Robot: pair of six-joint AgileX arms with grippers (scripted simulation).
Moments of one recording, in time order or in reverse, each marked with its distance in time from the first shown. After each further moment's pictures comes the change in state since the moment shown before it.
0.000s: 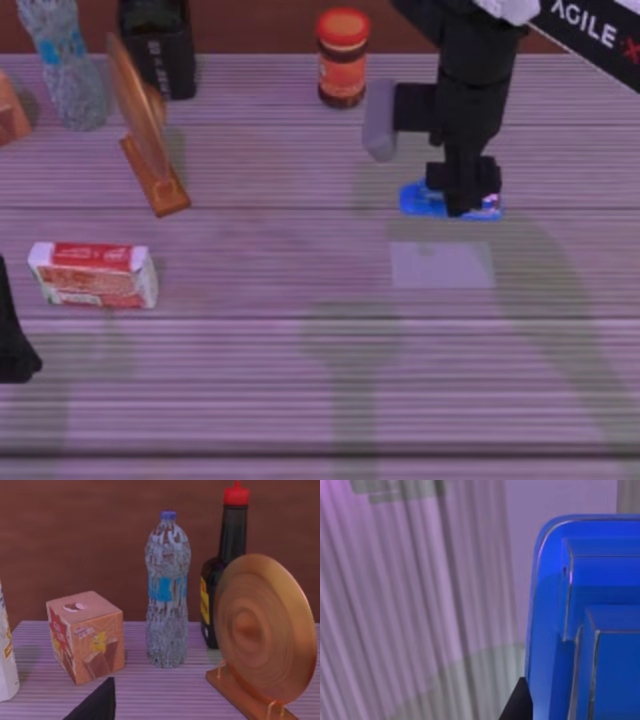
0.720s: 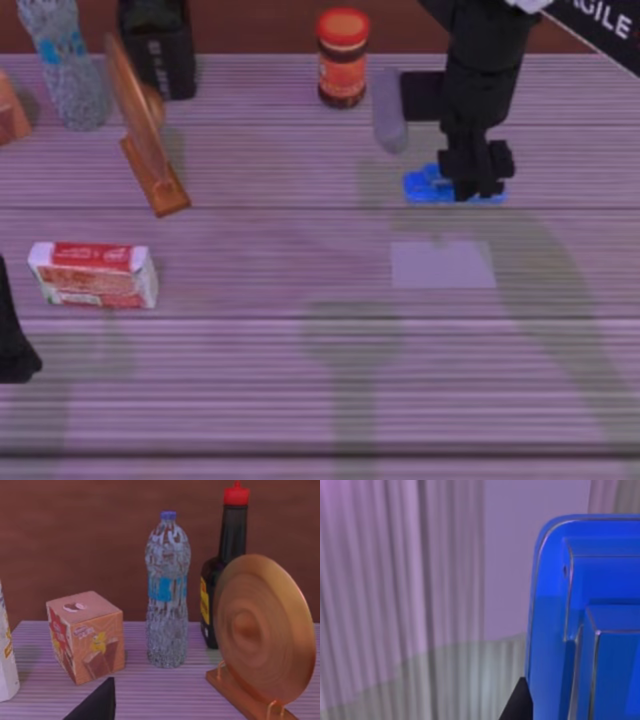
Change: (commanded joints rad) left arm 0.000 0.000 0.000 0.000 0.000 0.000; right arm -0.017 -0.005 0.024 0.013 -0.001 -0.142
